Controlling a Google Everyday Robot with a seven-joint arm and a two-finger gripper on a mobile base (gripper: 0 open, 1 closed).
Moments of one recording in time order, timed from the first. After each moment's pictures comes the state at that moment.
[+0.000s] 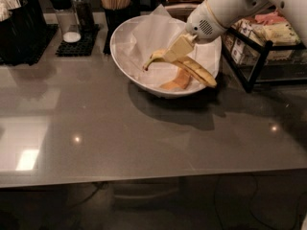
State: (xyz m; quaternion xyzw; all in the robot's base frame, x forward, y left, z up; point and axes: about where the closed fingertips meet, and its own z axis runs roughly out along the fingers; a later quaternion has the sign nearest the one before) arm 0.635 -0.058 0.920 -0.51 0.79 0.21 0.28
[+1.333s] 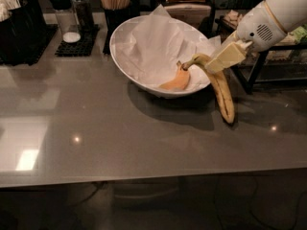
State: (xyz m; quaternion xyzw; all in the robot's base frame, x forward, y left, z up) arm 0.572 -0.157 0.929 -0.50 0.80 0.21 0.25
